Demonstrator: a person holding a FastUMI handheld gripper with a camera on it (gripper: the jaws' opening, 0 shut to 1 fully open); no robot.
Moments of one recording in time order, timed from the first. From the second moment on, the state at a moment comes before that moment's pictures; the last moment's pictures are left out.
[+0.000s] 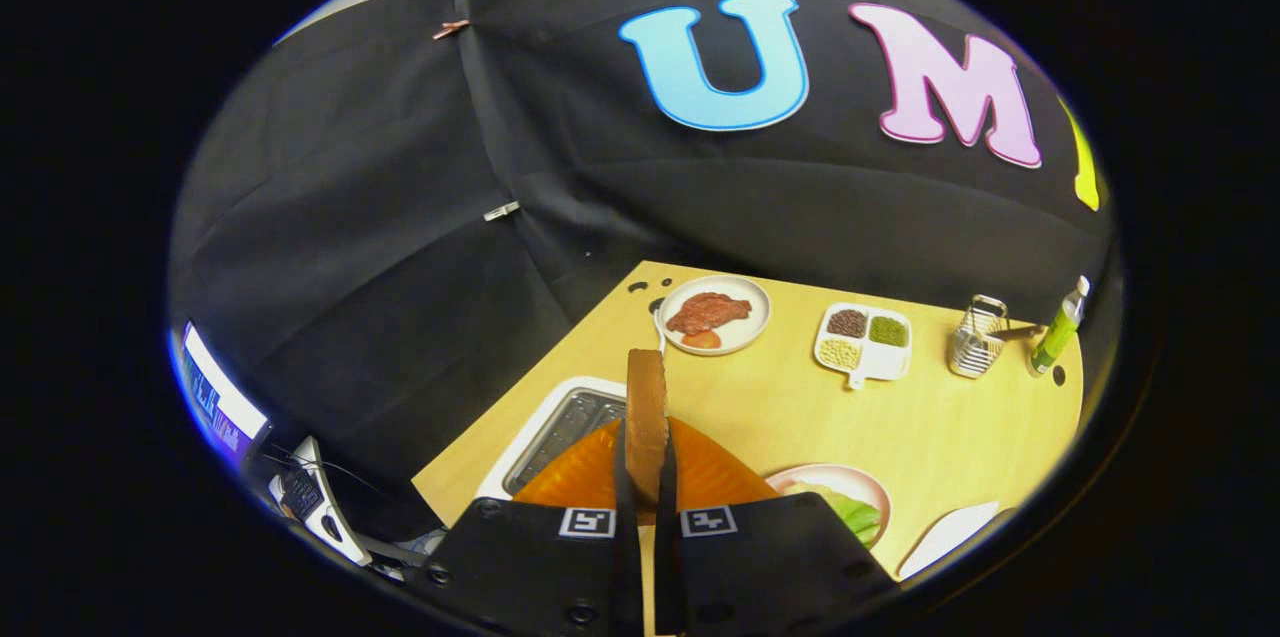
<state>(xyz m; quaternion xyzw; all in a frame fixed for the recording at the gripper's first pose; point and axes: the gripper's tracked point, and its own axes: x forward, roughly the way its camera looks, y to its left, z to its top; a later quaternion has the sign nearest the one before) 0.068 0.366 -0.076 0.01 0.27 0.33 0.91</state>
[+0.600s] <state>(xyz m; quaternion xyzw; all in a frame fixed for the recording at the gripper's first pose) 0.090 0.278 -0.155 0.04 0.35 0.27 0.90</state>
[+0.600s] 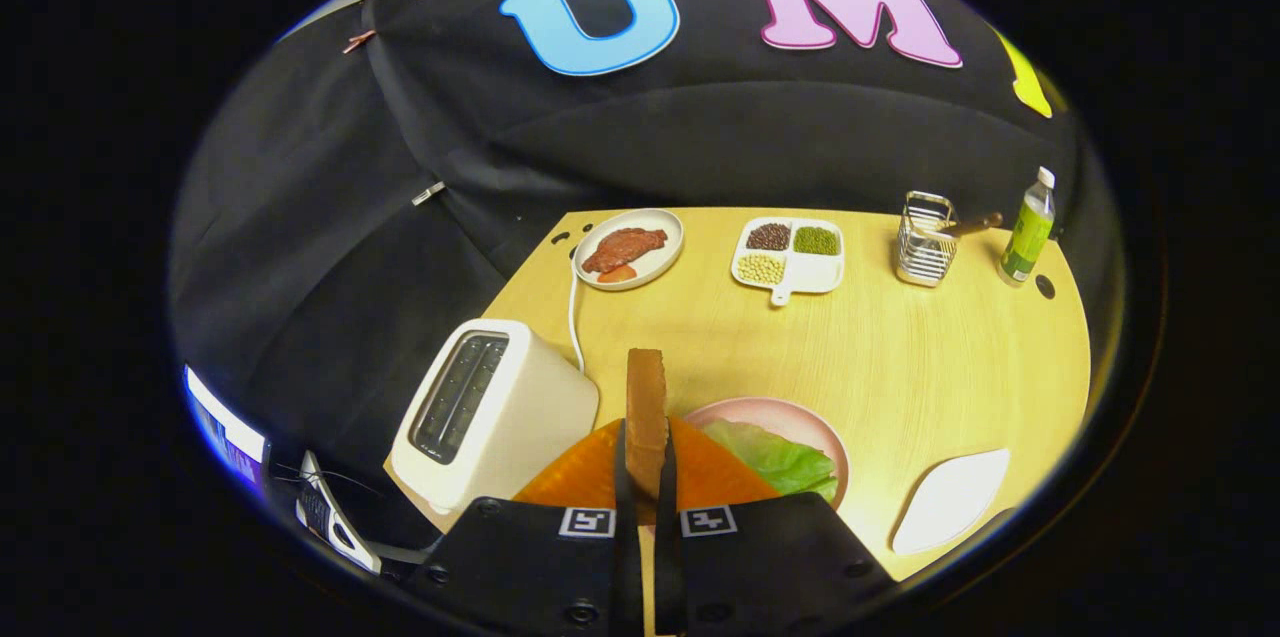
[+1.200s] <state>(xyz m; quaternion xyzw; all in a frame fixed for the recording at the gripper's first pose) 0.105 0.260 -0.232 0.11 0.41 0.25 0.87</state>
